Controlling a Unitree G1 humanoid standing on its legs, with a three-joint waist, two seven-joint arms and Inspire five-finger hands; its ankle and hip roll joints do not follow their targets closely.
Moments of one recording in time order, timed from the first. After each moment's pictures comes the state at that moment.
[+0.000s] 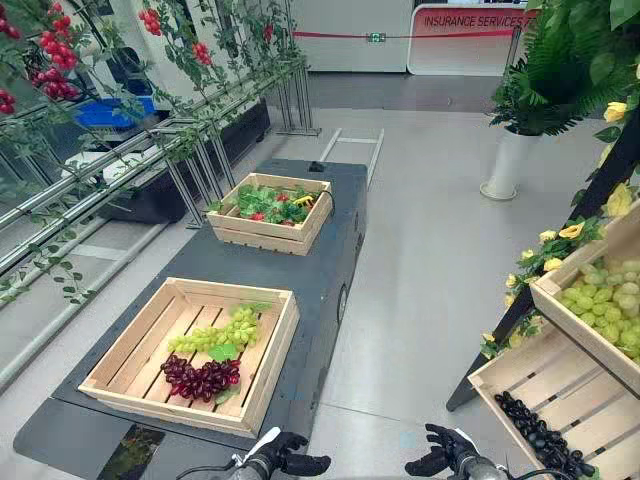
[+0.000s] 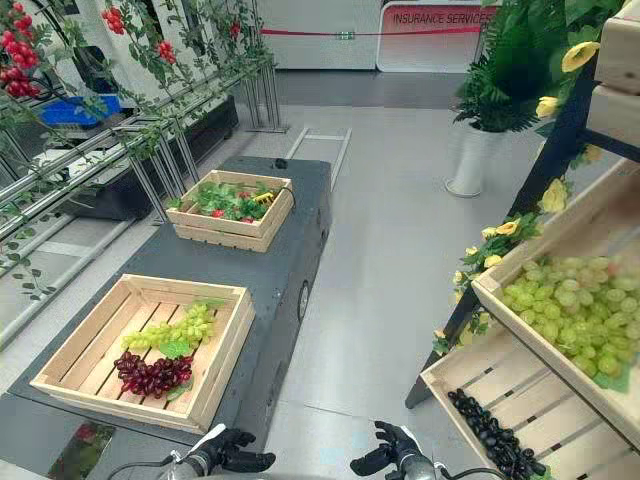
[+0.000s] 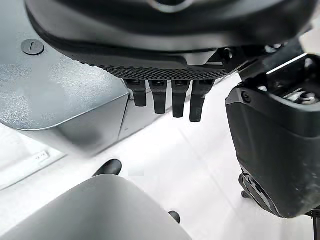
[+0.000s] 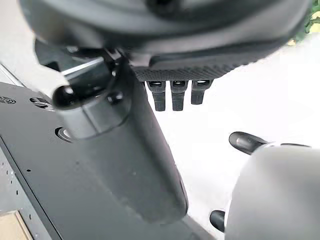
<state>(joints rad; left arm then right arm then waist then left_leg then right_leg) -0.04 0.22 -0.52 1.20 0.18 -0.16 0.07 -0.05 -0.21 0.33 1.24 0.13 -0.13 0.00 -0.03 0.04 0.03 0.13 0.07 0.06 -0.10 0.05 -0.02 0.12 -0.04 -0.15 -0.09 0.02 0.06</state>
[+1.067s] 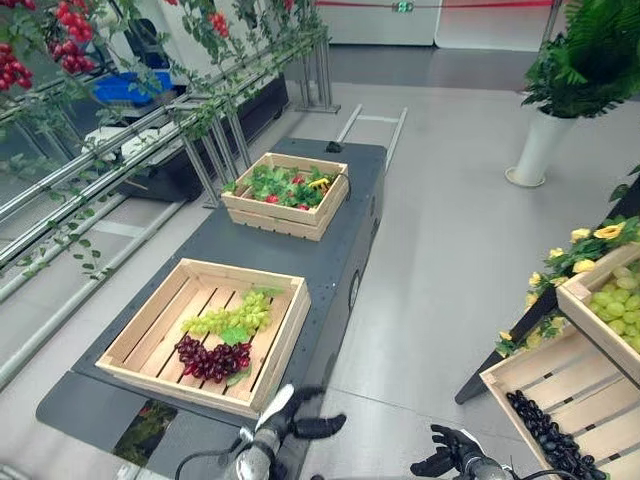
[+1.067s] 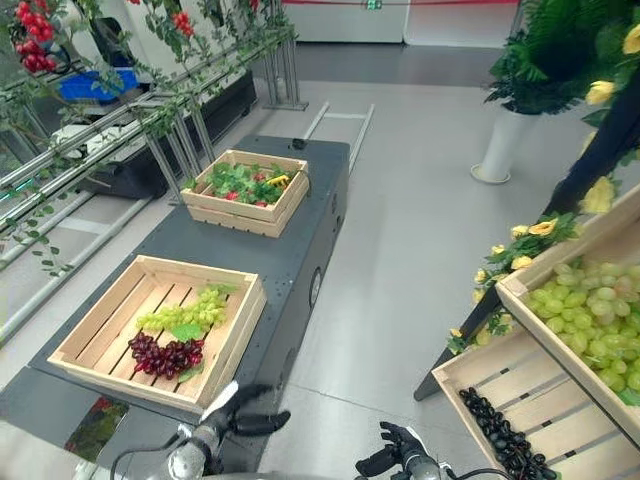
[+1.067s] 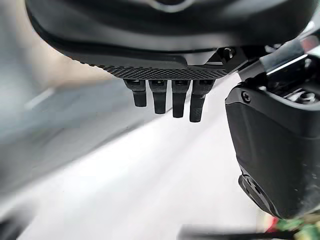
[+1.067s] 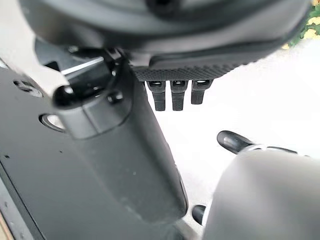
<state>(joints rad) -0.03 0.32 -0.52 0.89 0.29 -0.50 0.33 -0.04 -0.25 0.33 1.23 0.13 -0.13 0.00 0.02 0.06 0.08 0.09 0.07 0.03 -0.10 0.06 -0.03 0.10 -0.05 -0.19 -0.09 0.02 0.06</state>
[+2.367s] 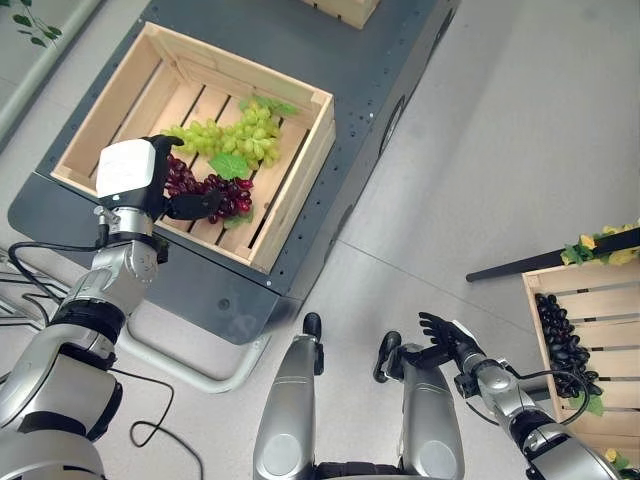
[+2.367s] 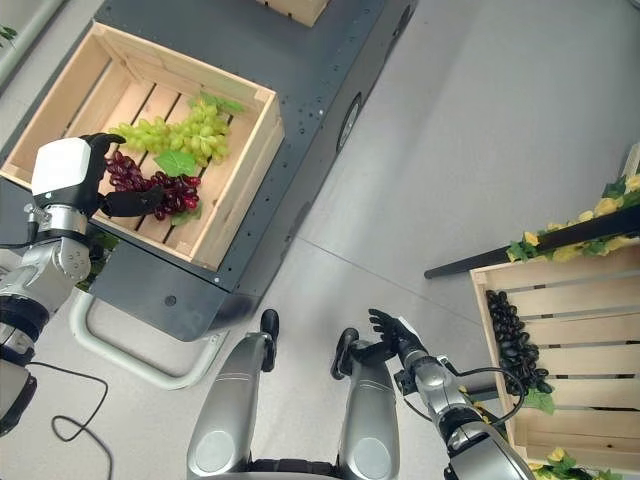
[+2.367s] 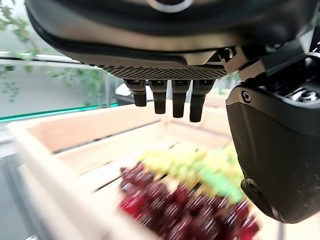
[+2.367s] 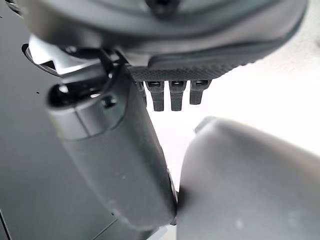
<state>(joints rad) -0.79 0.90 -0.54 0.93 0.31 -0.12 0.49 -0.35 -0.39 0.41 1.07 0.25 -0.26 0.10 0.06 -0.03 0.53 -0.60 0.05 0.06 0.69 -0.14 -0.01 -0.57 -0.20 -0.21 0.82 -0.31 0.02</state>
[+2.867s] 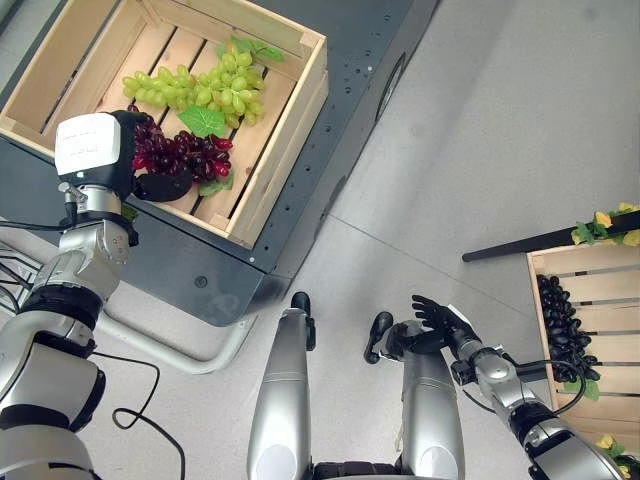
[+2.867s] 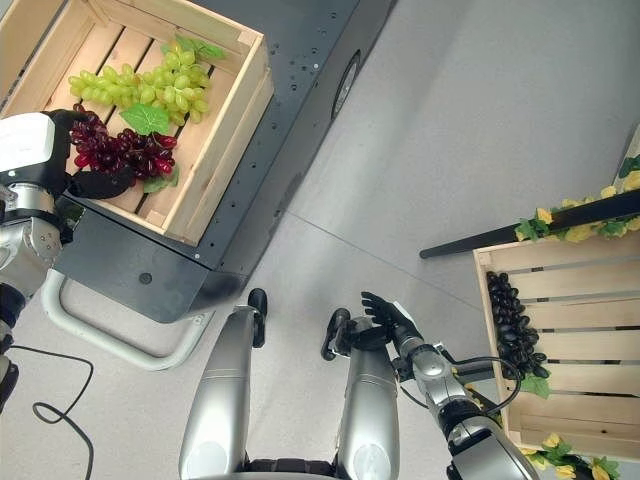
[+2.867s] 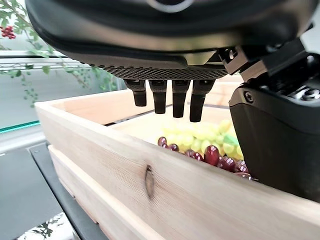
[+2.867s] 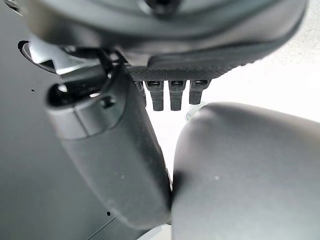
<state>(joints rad) -0.89 0.98 -0.58 0.92 0.36 -0.06 0.45 -0.36 -0.42 0.41 0.98 0.29 -0.27 0.11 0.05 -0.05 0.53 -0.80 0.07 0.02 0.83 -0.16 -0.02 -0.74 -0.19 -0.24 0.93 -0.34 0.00</state>
